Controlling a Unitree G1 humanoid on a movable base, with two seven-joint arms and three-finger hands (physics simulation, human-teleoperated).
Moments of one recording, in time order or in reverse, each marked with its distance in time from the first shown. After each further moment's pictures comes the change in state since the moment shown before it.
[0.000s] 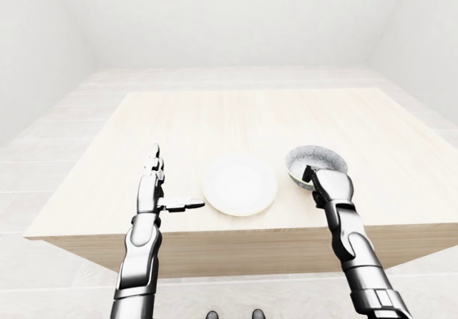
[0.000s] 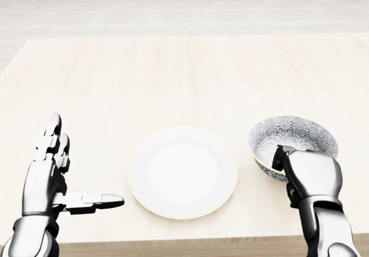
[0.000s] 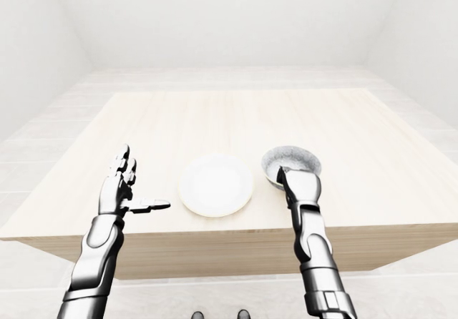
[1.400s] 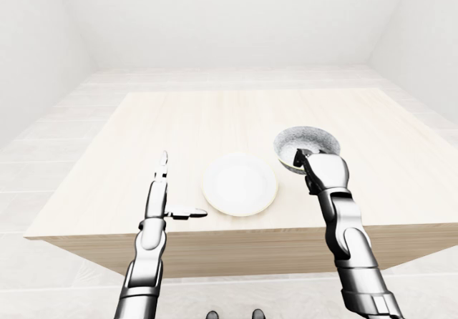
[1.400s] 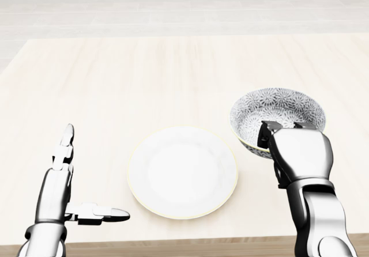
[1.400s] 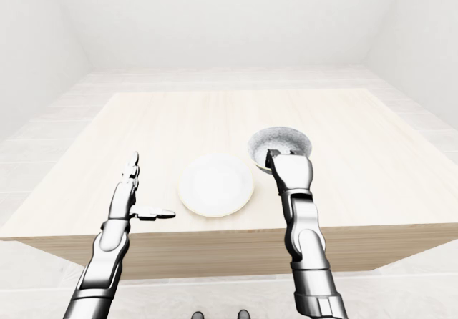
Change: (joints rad) left arm 0.002 0.014 -0.047 0.141 0.216 -0.111 0.058; right arm -0.003 0.076 0.014 -0.296 -0.119 0.000 0.176
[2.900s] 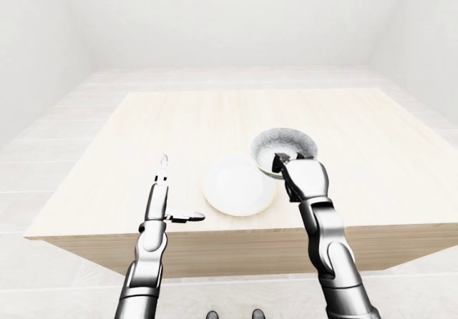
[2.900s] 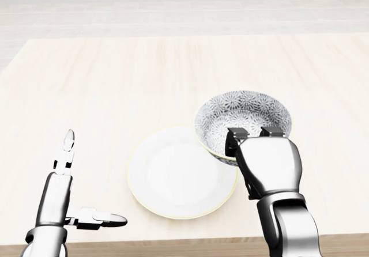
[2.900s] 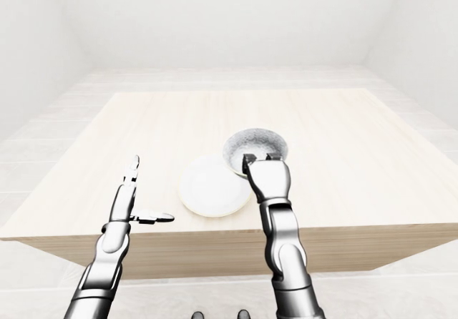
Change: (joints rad) left arm 0.001 0.004 0.002 0.046 0.115 -0.003 0.035; right arm 0.090 0.124 0.127 -0.175 -0.083 0.000 0.058
